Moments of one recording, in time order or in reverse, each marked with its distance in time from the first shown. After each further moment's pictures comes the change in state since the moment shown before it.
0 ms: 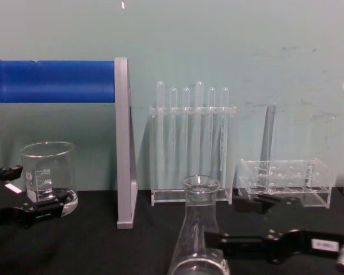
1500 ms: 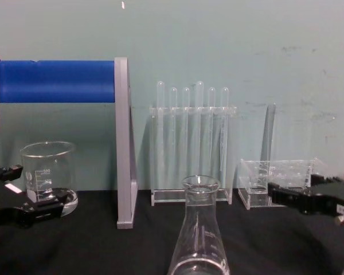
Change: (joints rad) left arm 0.000 0.000 0.000 0.000 0.000 0.000 0.000; right arm -0.015 -0.212 0.224 0.139 -0.119 0.043 -0.411
